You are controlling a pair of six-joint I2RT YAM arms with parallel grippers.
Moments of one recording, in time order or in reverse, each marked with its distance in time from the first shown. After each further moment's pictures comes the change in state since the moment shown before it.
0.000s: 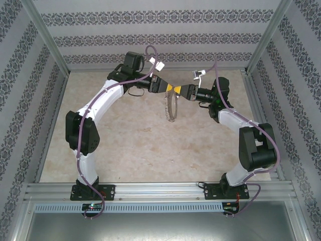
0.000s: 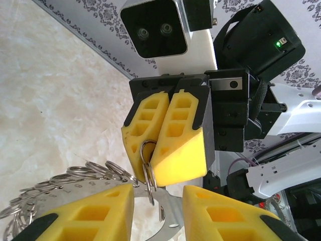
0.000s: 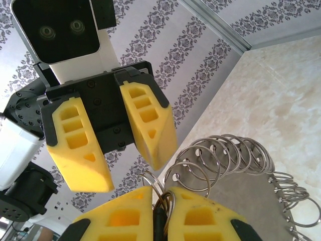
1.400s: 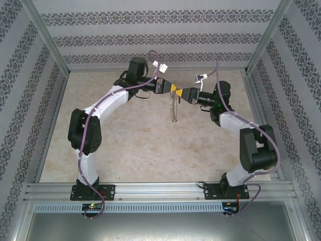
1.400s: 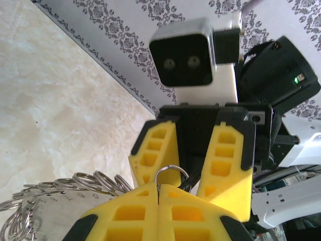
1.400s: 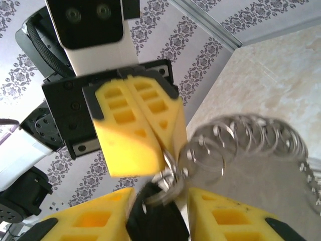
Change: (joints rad) left arm -0.030 0.012 -0.151 0.378 -0.046 -0.260; right arm -0.017 -0.032 -0.087 0.023 0.009 -0.002
